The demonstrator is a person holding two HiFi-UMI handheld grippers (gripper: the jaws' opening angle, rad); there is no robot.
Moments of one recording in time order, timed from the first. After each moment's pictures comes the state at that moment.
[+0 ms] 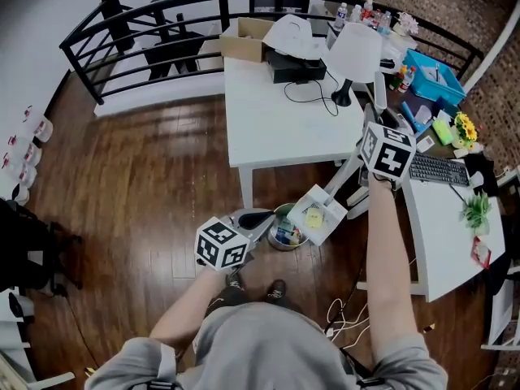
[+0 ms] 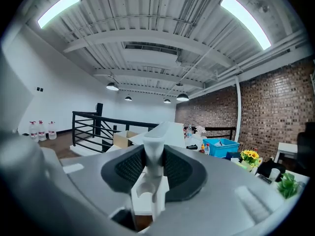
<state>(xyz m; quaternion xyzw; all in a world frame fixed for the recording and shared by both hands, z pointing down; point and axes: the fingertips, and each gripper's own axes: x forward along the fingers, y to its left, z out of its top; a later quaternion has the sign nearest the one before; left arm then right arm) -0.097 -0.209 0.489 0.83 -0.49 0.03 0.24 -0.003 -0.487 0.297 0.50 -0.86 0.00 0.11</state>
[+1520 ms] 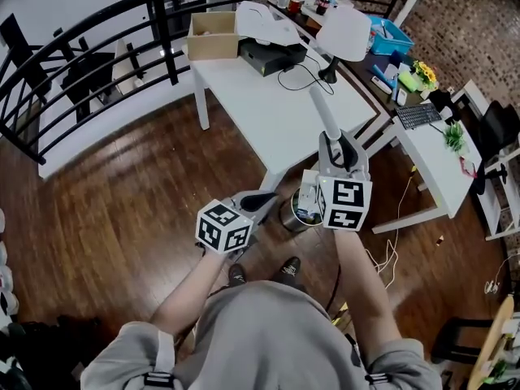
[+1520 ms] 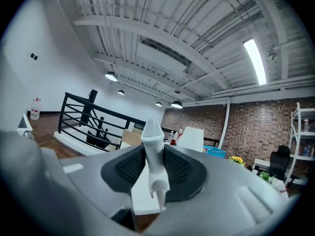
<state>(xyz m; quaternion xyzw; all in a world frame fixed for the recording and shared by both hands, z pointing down) -0.351 -0.208 0.496 0.92 -0.30 0.03 0.24 -0.273 -0.309 0.358 0.58 -0.79 -0.09 0.14</state>
